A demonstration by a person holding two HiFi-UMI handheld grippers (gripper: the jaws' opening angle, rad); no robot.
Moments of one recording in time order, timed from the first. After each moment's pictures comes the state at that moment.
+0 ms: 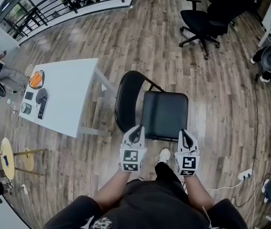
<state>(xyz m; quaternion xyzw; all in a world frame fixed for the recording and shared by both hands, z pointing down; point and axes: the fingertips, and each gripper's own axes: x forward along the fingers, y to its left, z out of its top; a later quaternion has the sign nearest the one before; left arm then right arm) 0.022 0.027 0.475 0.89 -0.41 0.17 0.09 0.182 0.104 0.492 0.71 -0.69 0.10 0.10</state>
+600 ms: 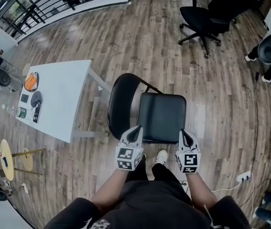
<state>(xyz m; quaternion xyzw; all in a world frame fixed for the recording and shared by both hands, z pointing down) 0.068 -0.011 0.511 0.90 -0.38 0.19 0.15 0.235 0.063 0.547 0.68 -0.71 0.14 0.12</state>
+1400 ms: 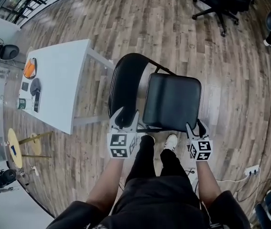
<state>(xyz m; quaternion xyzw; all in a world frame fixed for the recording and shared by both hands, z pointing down) 0.019 -0.097 0.568 0.84 -0.45 0.27 0.13 0.255 0.035 0.709 0.63 -0.71 0.30 0.13</state>
